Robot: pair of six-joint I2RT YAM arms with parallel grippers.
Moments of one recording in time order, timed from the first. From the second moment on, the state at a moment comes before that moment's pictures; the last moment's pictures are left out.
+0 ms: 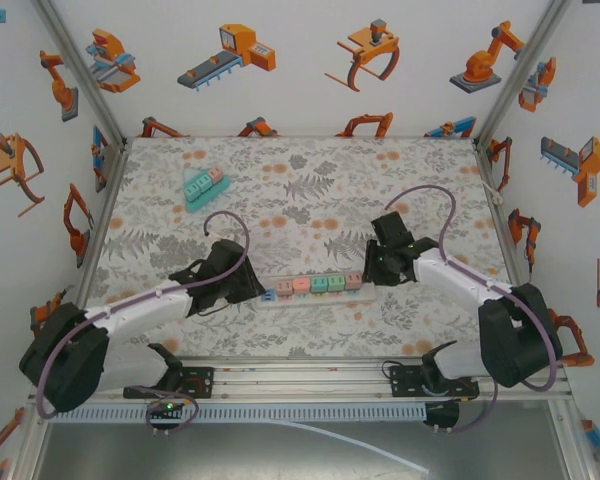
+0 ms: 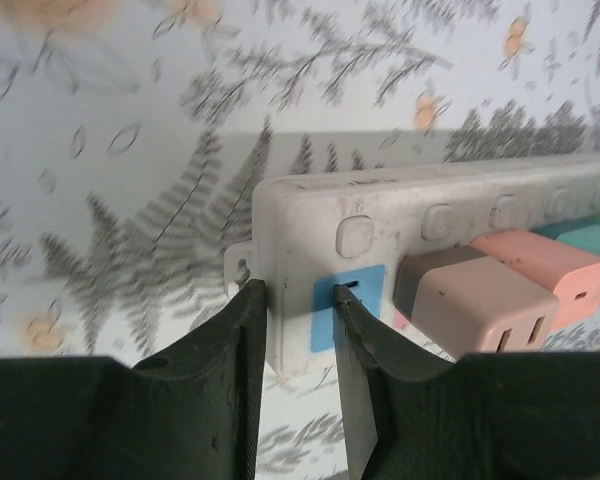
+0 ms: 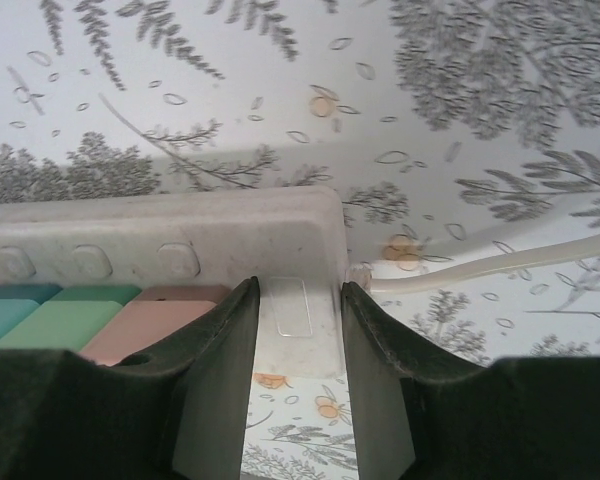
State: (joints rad) left arm -0.73 1.19 0.51 -0.20 -0.04 -0.87; right arm 0.47 1.37 0.75 -0.49 -0.04 0.55
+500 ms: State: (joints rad) left arm -0.75 1.10 0.50 -0.33 -0.12 -0.87; right arm 0.55 1.29 0.77 -0.48 -0.06 0.64
